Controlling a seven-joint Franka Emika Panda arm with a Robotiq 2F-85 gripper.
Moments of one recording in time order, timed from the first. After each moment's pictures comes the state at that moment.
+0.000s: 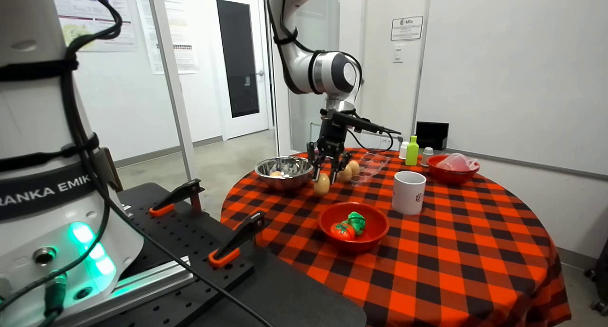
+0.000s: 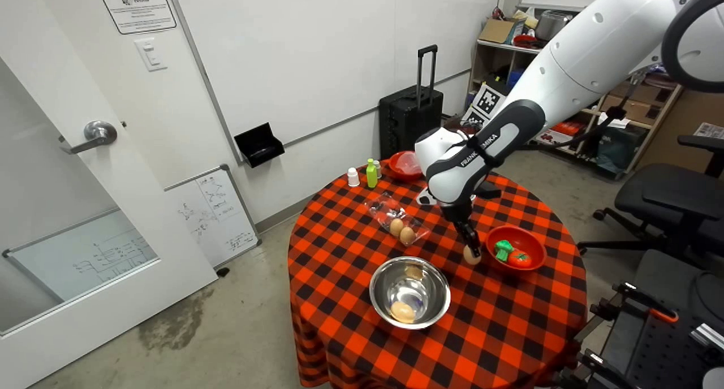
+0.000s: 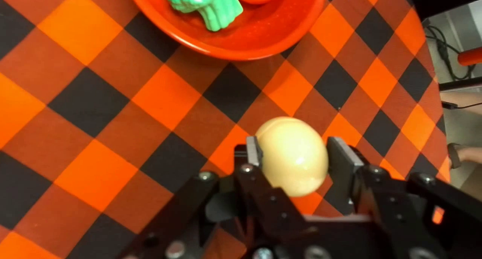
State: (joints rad) arm -0.09 0.79 0.06 -1.80 -0.19 2.12 -0.90
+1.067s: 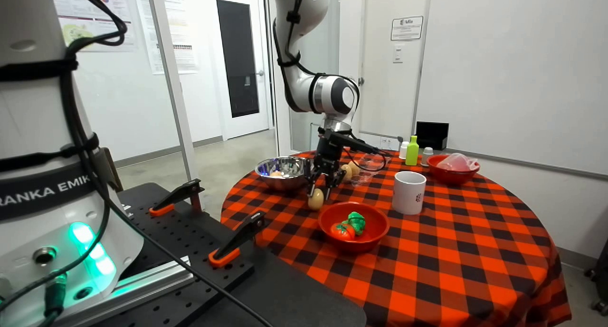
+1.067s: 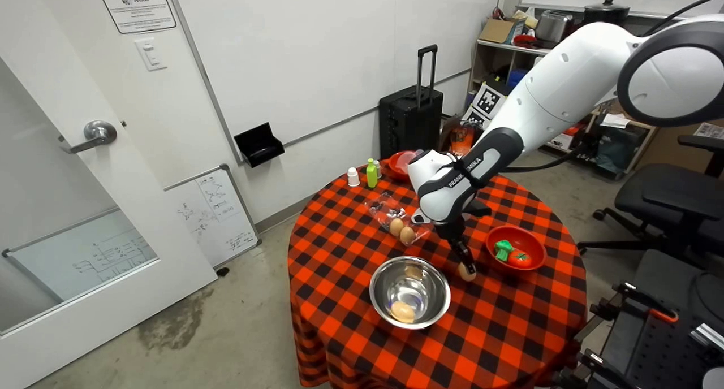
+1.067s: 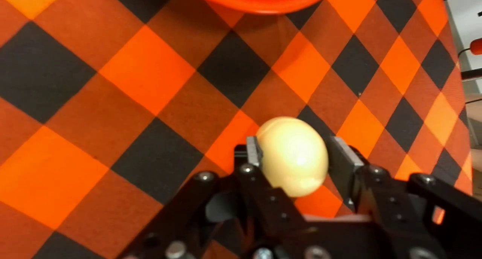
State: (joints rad) arm -0.10 0.95 0.09 -1.68 -0.19 2.09 -0.90
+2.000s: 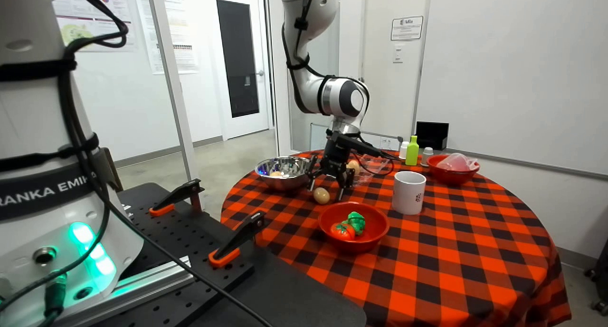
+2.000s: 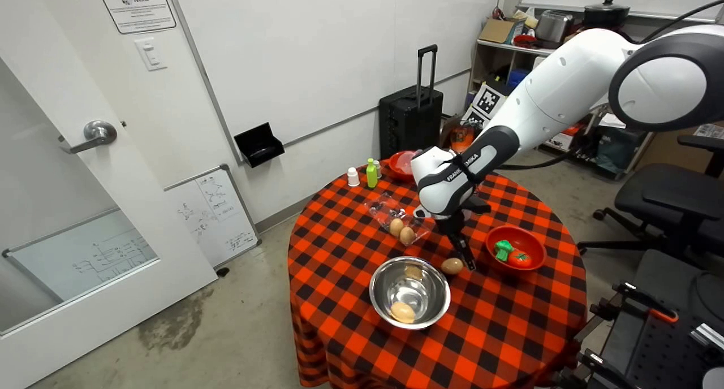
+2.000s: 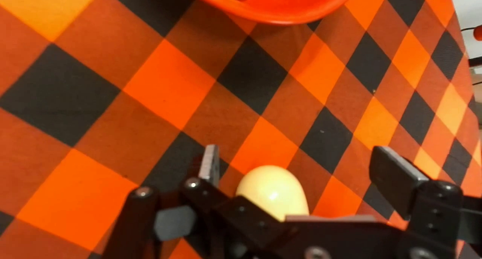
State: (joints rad) arm -0.14 0.99 0.09 -1.61 -0.16 2.06 -0.90
